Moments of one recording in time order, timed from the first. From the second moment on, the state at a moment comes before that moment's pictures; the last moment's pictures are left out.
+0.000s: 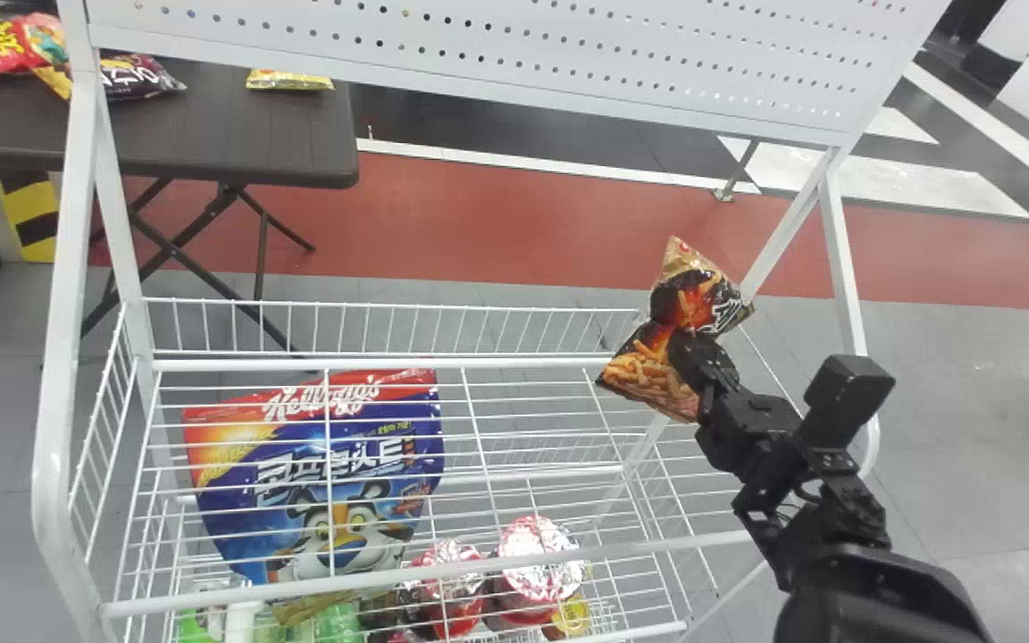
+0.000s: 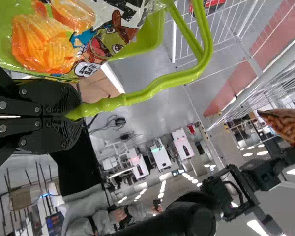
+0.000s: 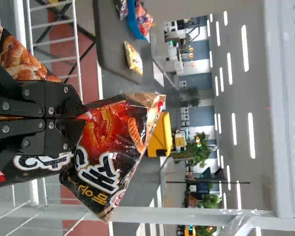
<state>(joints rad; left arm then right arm) 0.53 0.06 -0.13 -1.82 0.15 0.86 -1.15 0.22 -0.03 -0.43 -1.88 -0.18 0.24 0.40</state>
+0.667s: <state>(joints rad) 0.53 0.05 -0.13 -1.81 0.15 0.86 -1.15 0.77 0.00 -0.37 -2.36 -0.43 0.46 0.64</state>
